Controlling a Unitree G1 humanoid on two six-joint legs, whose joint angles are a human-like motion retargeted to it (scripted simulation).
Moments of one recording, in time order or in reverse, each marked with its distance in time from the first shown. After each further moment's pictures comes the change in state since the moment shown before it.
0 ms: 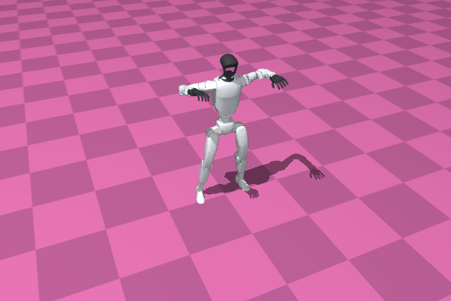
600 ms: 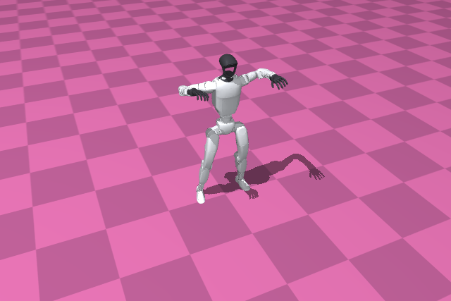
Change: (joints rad) left arm -0.068 0.012 -0.073 0.002 -0.013 0.001 -0.014; right arm 0.052 0.004 -0.075 0.002 -0.018 0.015 -0.008; waist 0.017 0.021 -0.014; left_leg -0.010 0.001 -0.005 -0.001 0.000 0.000; right_leg -0.008 0.000 -0.006 0.002 0.001 0.000
